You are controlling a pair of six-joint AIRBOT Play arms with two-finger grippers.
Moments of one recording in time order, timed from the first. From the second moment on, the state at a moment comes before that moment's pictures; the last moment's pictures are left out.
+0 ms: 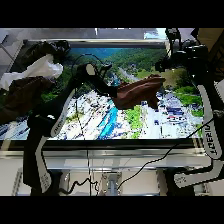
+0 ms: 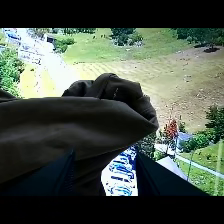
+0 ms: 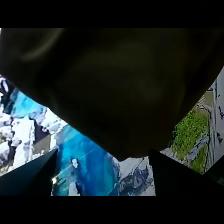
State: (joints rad) left arm -0.43 -2.06 2.01 1.06 -1.30 -1.42; right arm 0.12 -1.56 1.74 1.43 -1.04 -1.66
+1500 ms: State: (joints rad) left arm -0.44 -1.87 2.09 1.17 -1.03 -1.24; right arm 0.12 -1.56 1.71 1.80 -1.04 -1.83
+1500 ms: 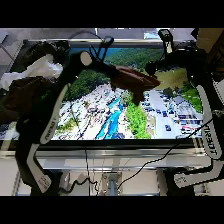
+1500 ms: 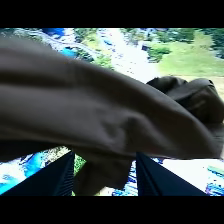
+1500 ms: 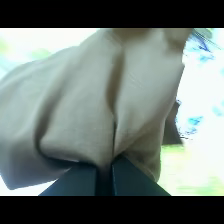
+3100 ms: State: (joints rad) left arm -0.39 -1.35 1.86 1.68 -1.26 -1.38; right arm 0.20 -1.53 1.56 2.02 -0.88 -1.93
